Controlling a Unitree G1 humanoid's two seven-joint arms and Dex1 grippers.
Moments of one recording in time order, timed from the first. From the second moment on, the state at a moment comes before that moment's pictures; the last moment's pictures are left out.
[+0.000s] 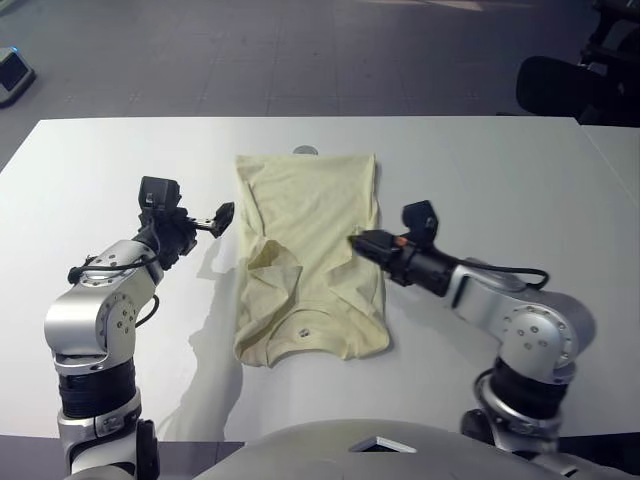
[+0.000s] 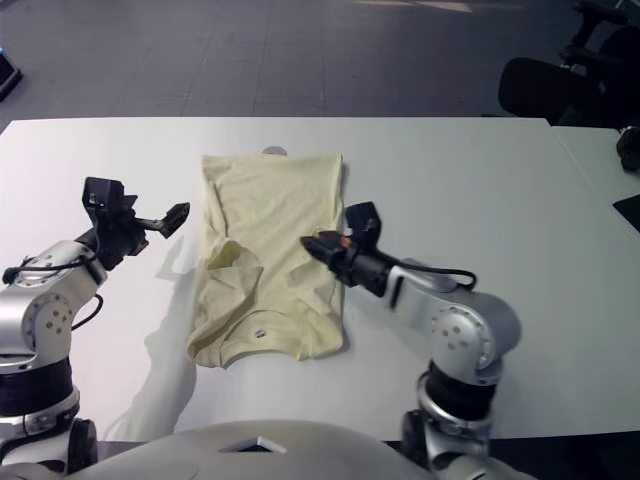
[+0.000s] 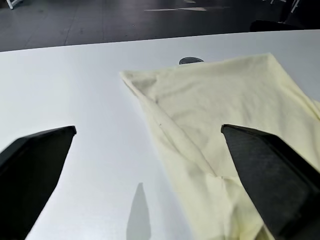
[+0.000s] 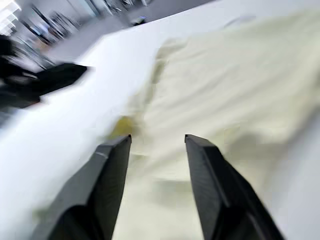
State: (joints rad) left arm -0.09 0.52 0.24 -0.43 -0.40 0.86 -0.30; right arm -0.19 -0.29 -0.14 -0.69 0.61 1.35 0.24
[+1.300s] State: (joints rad) left arm 0.43 0.96 -0.10 -0.23 0.25 -0.57 -0.73; right arm 0.20 -0.82 0.39 -0.50 -0.33 -0.02 0.73
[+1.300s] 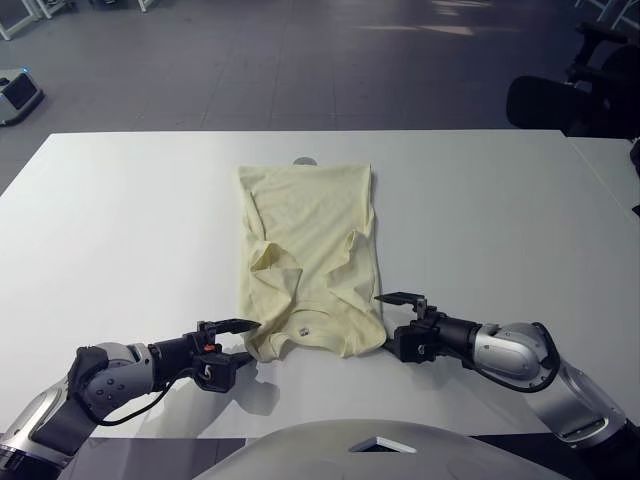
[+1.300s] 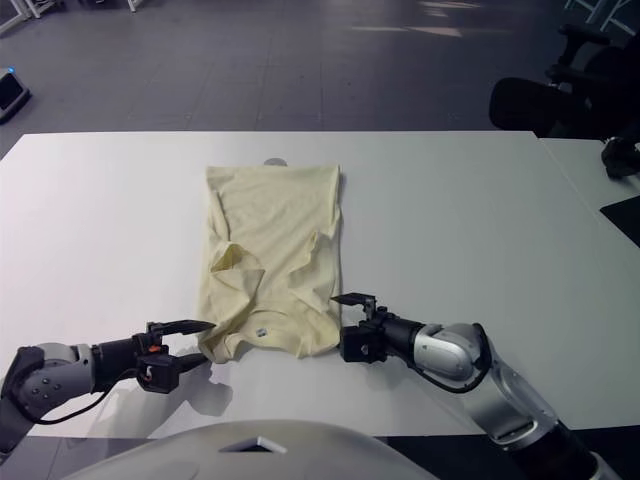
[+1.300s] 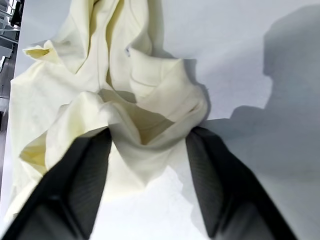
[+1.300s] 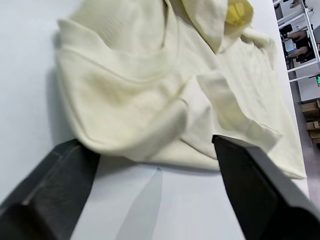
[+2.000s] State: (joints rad) left arm 0.32 0.98 -0.19 -0.22 0.18 -0.50 -0.85; right arm 0.16 -0.80 0.36 -0.48 -0.34 -0.06 0.79
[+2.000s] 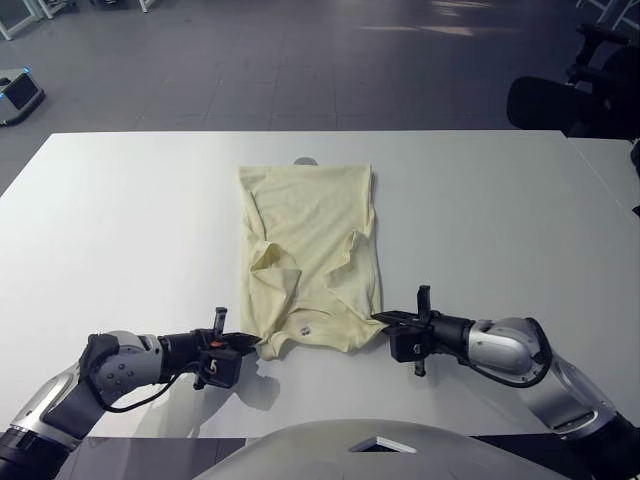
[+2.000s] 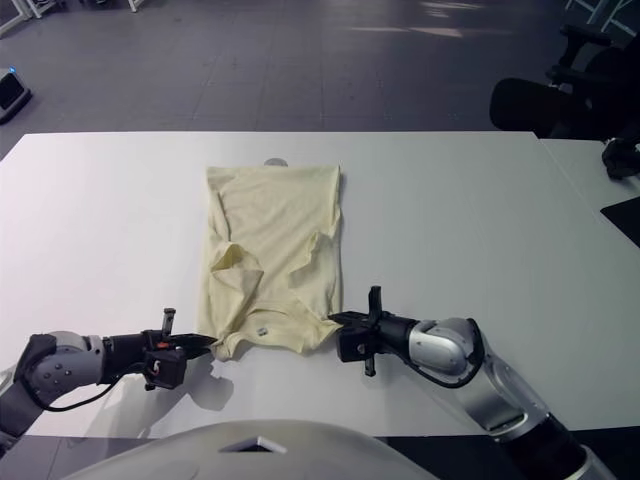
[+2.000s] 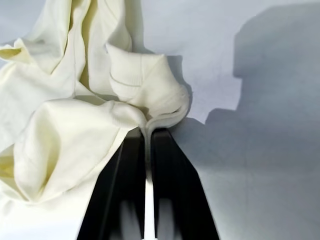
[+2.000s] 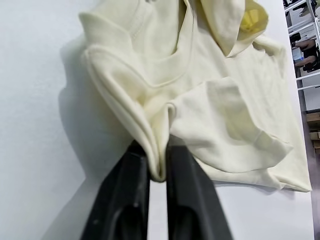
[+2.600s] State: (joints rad) left arm 0.35 1.16 -0.13 -0.64 -0.48 0.25 -1.23; right arm 0.24 -1.03 0.15 -0.72 0.28 0.40 1.19
